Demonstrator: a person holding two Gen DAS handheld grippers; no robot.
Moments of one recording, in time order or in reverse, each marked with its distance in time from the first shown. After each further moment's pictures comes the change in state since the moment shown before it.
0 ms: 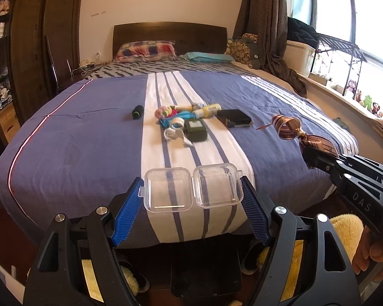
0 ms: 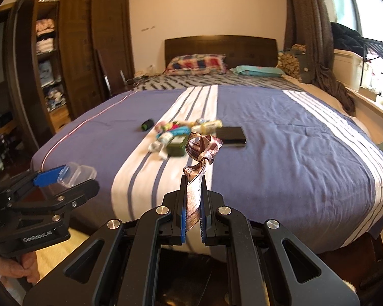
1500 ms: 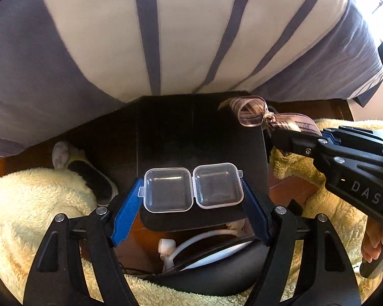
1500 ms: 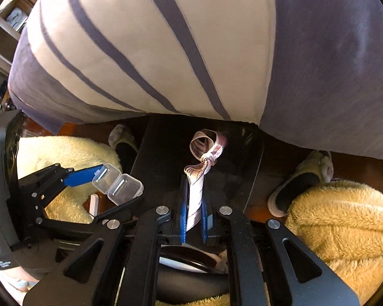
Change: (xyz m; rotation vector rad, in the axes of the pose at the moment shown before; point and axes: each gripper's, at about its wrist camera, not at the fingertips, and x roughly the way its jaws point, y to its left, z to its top) left arm 0.188 0.019 -0.181 -0.028 0.722 -0.128; right arm 0.184 -0.003 -0.169 0.152 0.728 0.162
